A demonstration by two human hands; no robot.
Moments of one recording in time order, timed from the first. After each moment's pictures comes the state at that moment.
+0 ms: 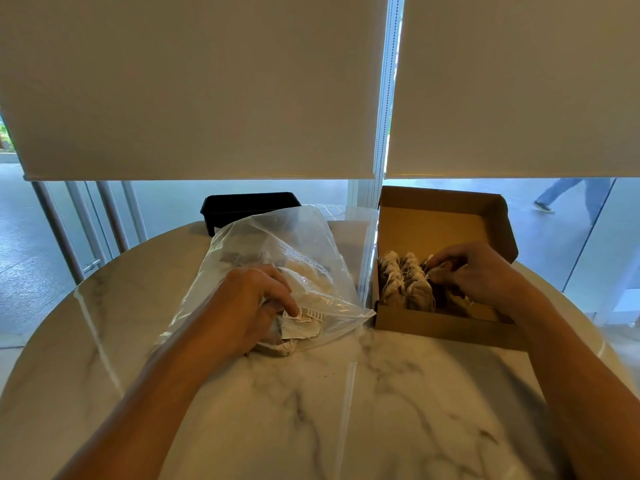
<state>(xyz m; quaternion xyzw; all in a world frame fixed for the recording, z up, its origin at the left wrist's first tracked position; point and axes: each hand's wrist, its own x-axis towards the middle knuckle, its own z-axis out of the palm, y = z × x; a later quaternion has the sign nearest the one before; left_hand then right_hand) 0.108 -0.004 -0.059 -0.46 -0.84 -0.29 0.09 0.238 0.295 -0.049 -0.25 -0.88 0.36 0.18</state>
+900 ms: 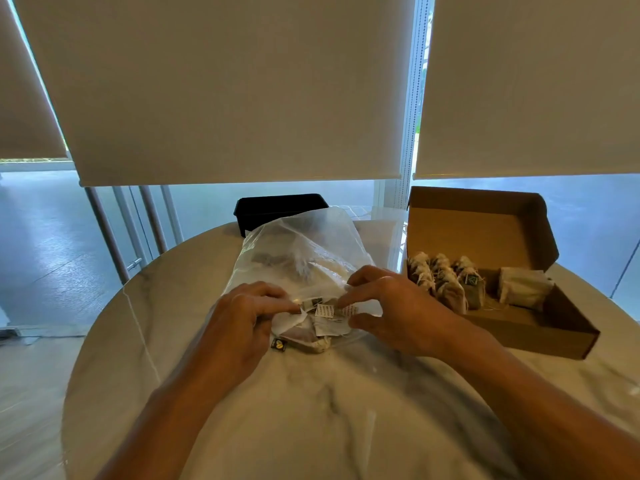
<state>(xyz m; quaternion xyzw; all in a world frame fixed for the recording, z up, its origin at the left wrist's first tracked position) 0.111 -0.046 -0.085 -0.42 -0.82 -0.32 0.21 0.204 0.166 -0.058 0.04 -0.97 0.21 0.13</state>
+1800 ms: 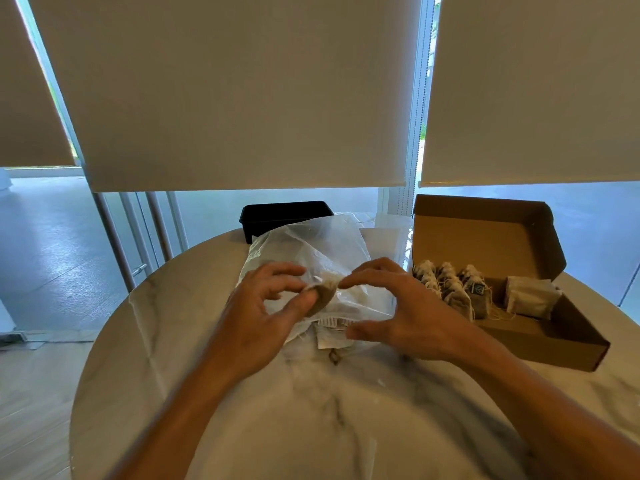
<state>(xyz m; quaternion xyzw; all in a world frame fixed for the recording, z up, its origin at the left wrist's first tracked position) 0.121 -0.030 -0.059 -0.39 -0.77 -0.50 0.13 0.208 0.167 -0.052 0.05 -0.92 0.34 0.17</state>
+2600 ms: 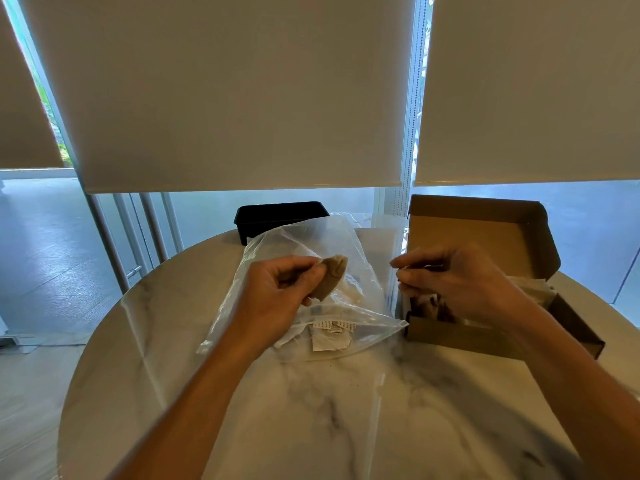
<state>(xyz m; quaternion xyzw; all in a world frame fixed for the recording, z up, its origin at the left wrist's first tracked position) 0.119 0.001 -0.046 -0.33 -0.70 -0.64 0.02 0.224 0.208 -0.023 -0.06 -0.83 0.50 0.22</state>
